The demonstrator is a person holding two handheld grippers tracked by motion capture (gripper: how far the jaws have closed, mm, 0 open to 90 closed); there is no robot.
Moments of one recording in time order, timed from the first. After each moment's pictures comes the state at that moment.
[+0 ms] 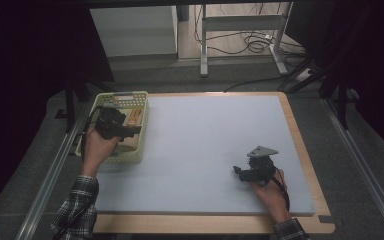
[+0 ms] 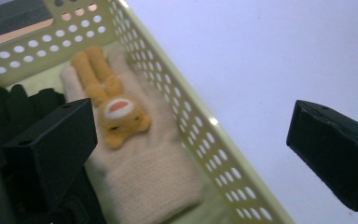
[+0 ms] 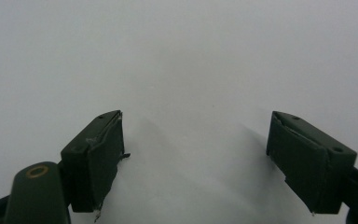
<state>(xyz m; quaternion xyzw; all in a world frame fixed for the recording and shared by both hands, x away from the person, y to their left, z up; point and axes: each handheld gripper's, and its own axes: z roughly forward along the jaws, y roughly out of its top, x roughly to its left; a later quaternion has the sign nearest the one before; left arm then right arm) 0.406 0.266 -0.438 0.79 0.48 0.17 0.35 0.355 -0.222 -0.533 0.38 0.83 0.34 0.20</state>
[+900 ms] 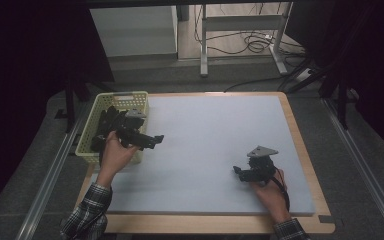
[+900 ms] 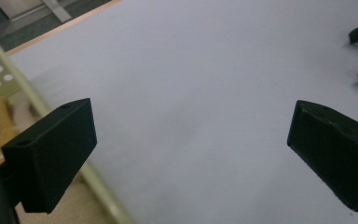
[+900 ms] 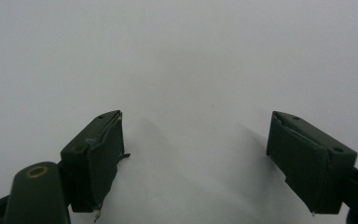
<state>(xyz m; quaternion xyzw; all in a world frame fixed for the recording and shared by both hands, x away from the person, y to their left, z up) 0.377 0.194 -0.426 0.82 0.39 0.16 0.38 0.355 -0.222 -0.533 0.38 0.83 0.34 0.21</state>
